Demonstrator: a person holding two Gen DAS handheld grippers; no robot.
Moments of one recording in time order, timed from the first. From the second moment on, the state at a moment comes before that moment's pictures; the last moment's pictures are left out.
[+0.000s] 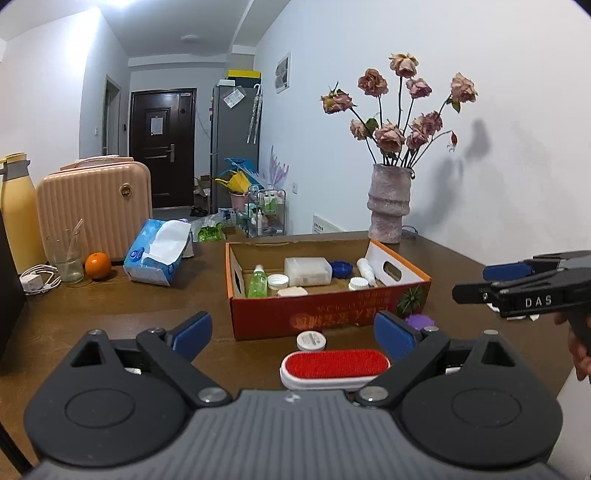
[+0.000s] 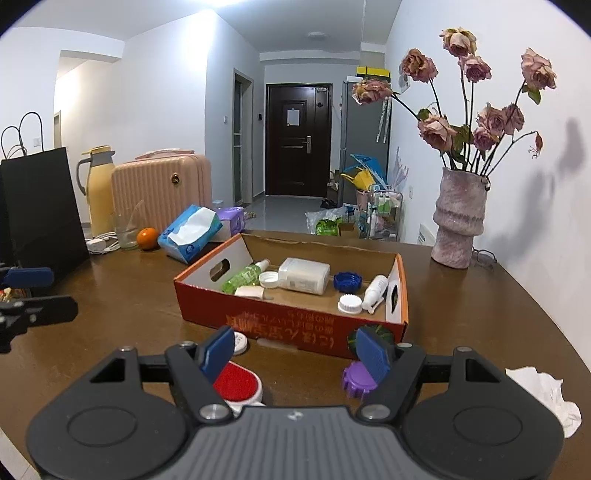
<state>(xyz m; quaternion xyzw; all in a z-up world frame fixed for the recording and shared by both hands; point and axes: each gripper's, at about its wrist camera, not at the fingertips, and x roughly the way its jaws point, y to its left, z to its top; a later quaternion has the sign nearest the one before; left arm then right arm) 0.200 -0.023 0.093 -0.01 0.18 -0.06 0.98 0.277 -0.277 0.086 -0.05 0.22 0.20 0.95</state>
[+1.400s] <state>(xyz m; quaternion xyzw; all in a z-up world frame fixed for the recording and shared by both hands) 0.387 -0.055 0.002 0.00 0.33 -0.09 0.94 0.381 -0.303 -0.015 -0.03 0.29 0.13 0.95</state>
